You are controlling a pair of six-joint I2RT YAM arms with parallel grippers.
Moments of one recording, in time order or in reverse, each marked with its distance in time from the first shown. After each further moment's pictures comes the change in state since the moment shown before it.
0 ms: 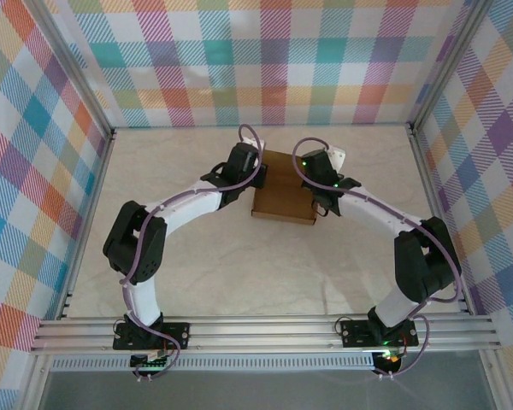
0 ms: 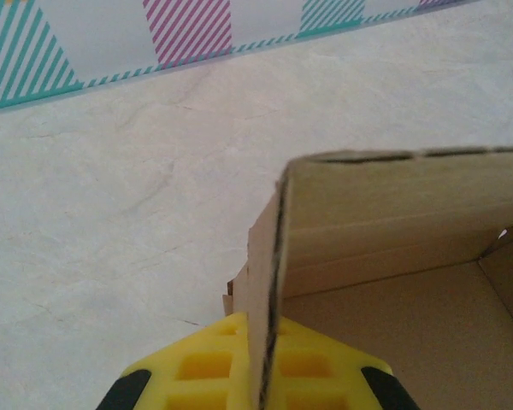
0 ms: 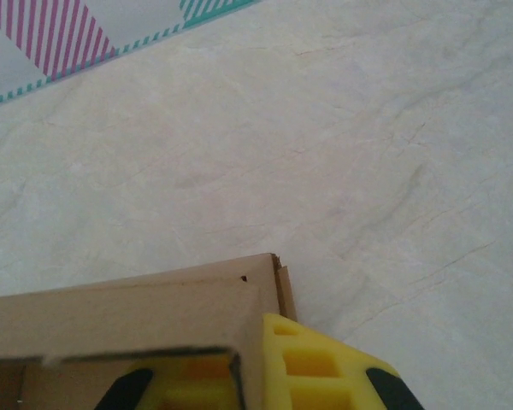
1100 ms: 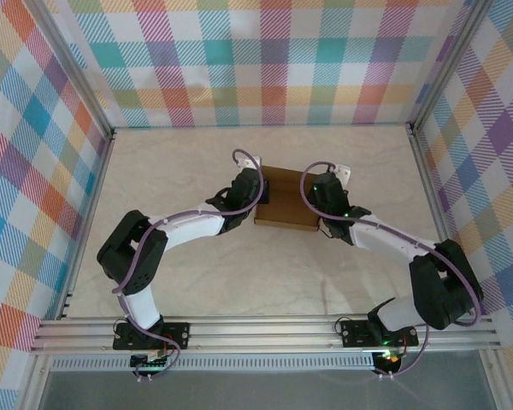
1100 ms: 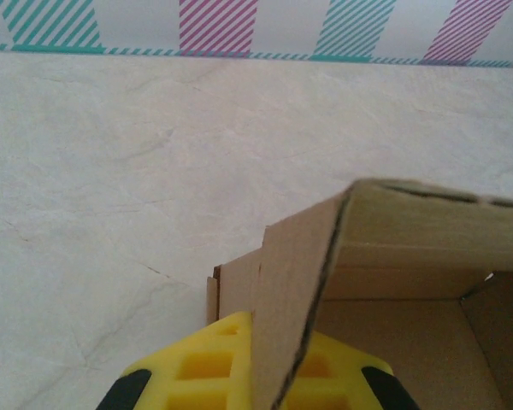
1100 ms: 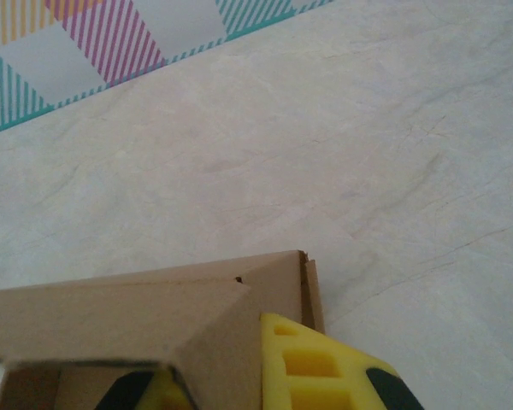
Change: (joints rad) left arm -0.113 -0.083 -0.253 0.240 -0.176 -0.237; right arm 0.021 -0.204 -0.336 0.299 -0.044 -0.071
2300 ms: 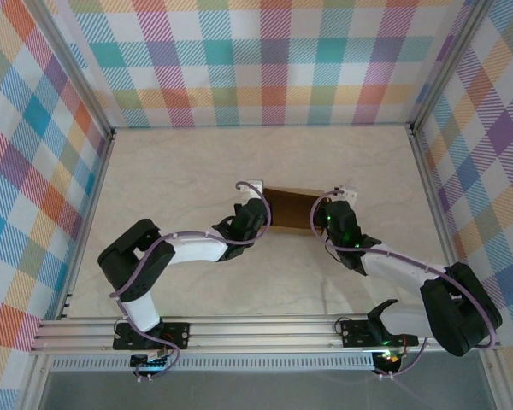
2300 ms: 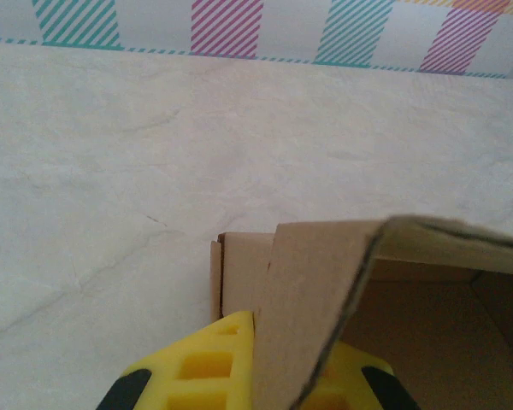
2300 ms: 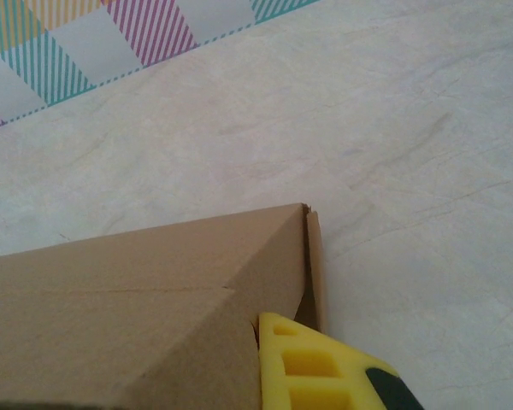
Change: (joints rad) left arm -0.140 -0.026 -0.223 0.246 -0.201 -0.046; right arm 0.013 -0.163 -0.323 0.268 -0.067 -0.043
